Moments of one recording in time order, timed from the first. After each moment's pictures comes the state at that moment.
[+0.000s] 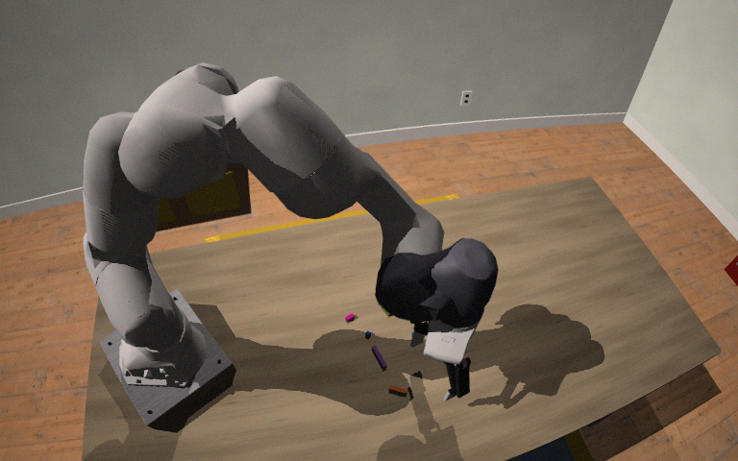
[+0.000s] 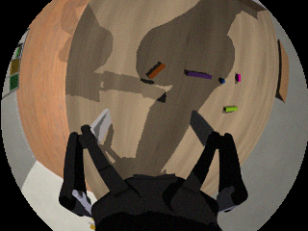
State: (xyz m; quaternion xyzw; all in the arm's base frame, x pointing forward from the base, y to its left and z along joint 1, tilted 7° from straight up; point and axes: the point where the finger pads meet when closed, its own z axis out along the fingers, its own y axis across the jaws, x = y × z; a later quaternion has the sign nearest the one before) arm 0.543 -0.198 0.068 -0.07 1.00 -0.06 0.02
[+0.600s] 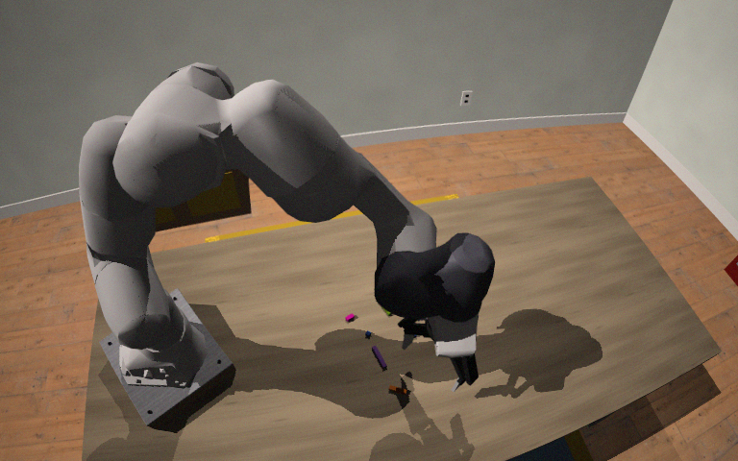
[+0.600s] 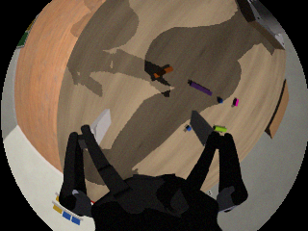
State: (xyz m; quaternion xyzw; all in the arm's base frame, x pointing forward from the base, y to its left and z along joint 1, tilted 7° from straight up) arm 0.545 -0.188 0.067 -0.22 0.97 -0.06 0.01
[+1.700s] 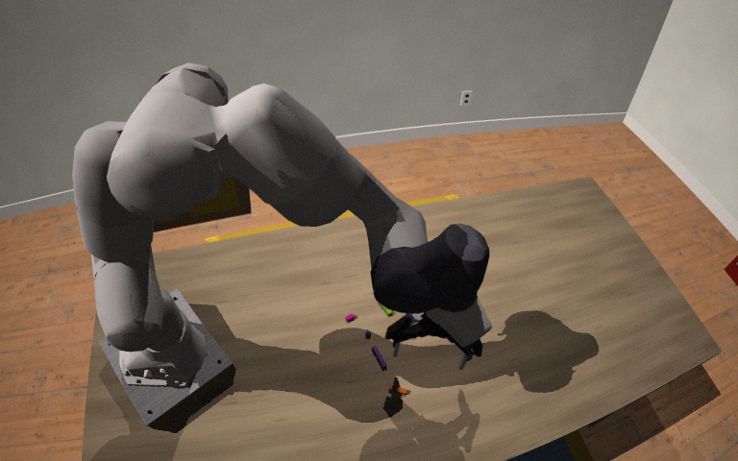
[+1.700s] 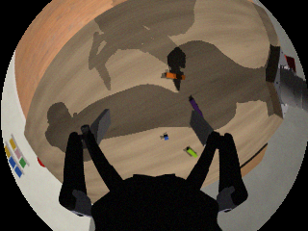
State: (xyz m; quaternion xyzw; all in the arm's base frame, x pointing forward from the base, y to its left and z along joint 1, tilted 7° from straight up) arm 0.547 -0.169 0.065 -0.48 0.87 -0.07 -0.01
